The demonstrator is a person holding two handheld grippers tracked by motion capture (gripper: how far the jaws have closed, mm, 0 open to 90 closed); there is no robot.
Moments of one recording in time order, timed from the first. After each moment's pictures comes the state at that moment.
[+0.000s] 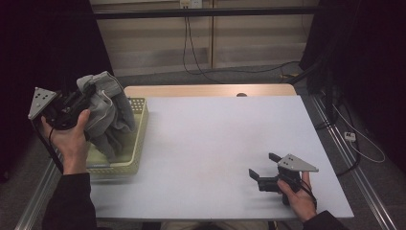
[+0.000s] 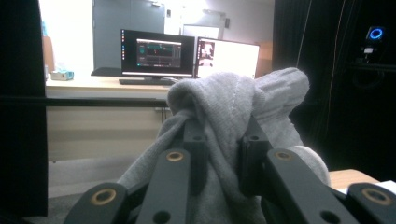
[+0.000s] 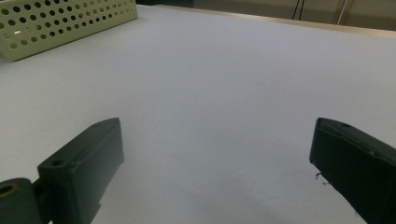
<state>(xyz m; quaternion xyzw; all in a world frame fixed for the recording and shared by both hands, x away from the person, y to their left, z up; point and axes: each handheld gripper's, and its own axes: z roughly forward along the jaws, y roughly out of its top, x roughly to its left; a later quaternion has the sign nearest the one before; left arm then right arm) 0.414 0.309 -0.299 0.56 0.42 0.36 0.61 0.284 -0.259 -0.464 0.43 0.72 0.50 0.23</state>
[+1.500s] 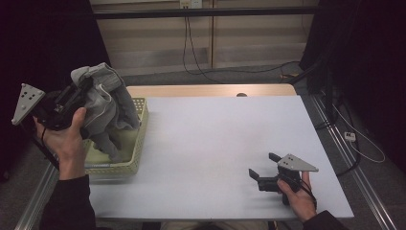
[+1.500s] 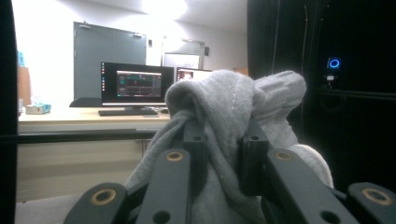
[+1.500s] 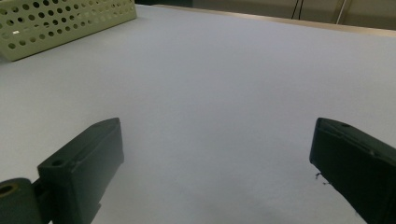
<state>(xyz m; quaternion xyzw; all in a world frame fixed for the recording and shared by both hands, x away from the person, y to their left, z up) 0.388 0.291 -0.265 0.55 0.37 0.36 0.66 0.285 -0.259 -0.464 0.43 0.72 0.50 0.23</state>
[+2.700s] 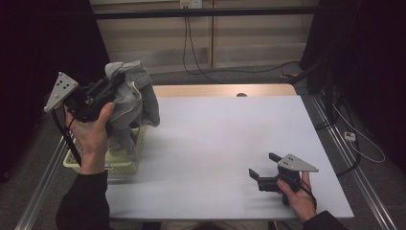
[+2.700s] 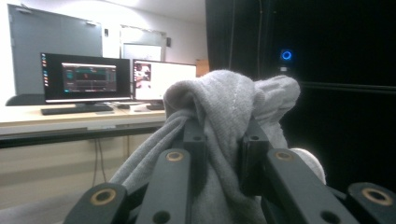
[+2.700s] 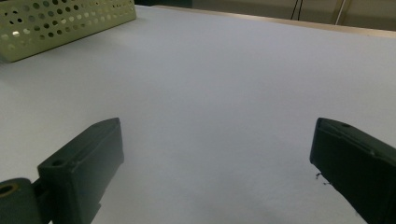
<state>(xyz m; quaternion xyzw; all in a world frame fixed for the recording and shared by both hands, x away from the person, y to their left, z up) 0.398 0.232 -0.255 0.59 0.32 0.31 0.67 0.284 -0.259 -0.464 0.43 0.72 0.50 0.23</state>
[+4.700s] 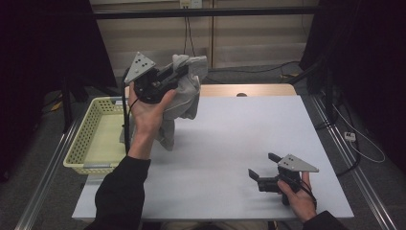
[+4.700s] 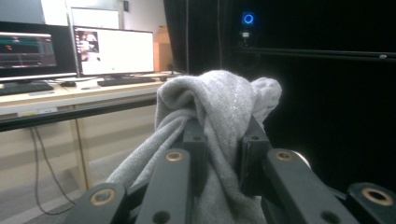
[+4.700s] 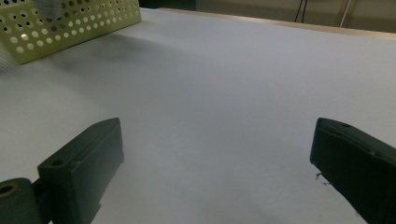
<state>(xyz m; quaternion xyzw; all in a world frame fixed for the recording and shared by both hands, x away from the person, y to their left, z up) 0.436 0.098 -0.248 0.66 0.29 0.24 0.65 0.283 -0.258 -0.463 0.43 0.71 0.50 0.23</state>
